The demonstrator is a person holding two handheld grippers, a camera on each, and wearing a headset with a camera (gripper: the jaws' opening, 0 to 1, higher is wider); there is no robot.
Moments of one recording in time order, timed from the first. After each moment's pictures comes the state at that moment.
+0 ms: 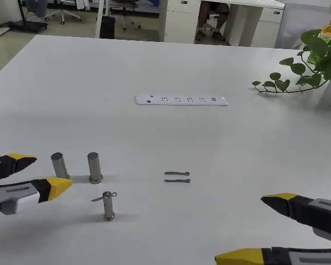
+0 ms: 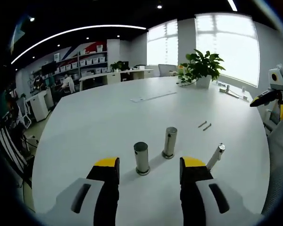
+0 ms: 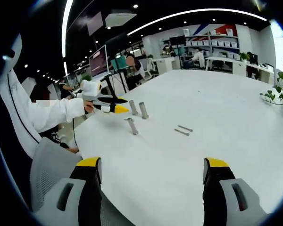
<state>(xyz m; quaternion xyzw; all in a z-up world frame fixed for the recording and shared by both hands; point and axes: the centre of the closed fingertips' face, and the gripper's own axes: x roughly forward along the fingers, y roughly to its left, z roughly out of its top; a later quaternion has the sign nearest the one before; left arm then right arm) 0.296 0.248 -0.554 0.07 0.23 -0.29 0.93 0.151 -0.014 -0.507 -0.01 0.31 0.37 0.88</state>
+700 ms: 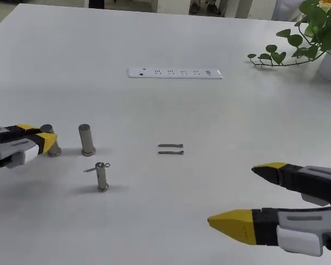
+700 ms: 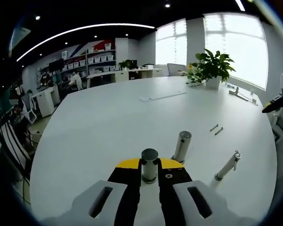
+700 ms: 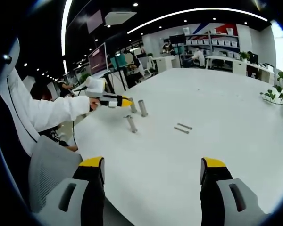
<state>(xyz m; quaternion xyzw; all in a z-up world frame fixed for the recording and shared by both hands) 0.315 0.253 -0.564 0.04 0.24 -0.26 0.93 0.149 -0.011 -0.513 -0.02 0.31 0.36 0.88</state>
